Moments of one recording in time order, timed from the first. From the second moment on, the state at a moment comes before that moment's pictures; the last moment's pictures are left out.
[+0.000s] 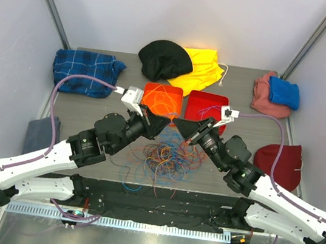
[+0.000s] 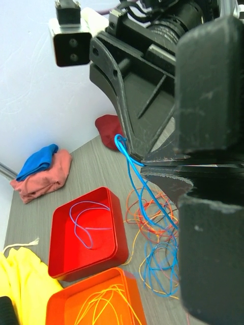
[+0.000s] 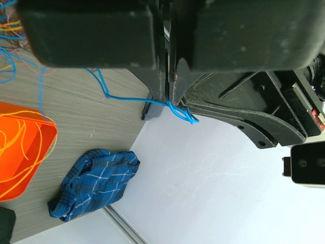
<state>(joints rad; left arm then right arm) -1.07 0.95 0.92 -0.01 -0.36 -0.63 0.94 0.86 0.64 0.39 0.22 0.83</state>
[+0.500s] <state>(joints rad) -1.08 0.92 0.88 0.00 -0.37 -0.63 0.95 0.79 0.70 0.16 0.29 0.77</state>
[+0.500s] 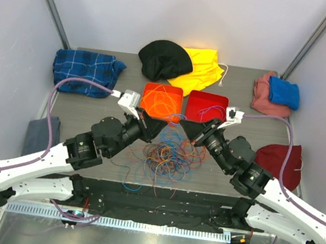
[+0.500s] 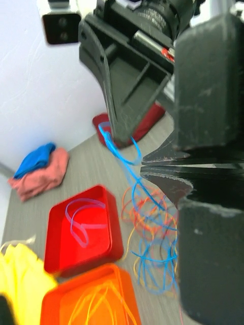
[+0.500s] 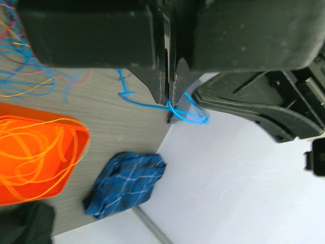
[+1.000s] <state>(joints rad) -1.08 0.85 0.86 -0.04 -0.47 -0.62 0.94 0.76 0.72 0.05 0.40 0.68</state>
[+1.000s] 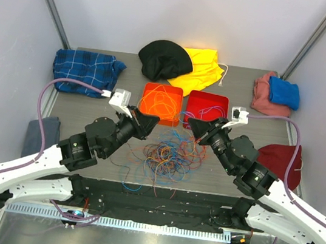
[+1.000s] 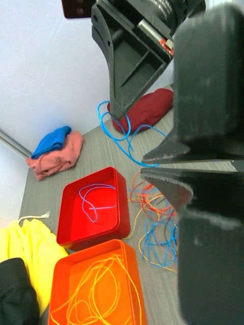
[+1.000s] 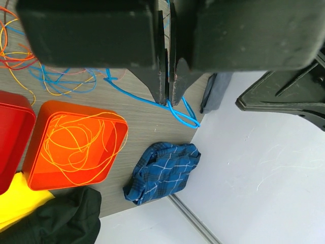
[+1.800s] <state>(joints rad) -1.08 0.99 0.86 0.07 -0.29 -0.52 0.94 0.75 0.76 0.01 0.36 0.65</state>
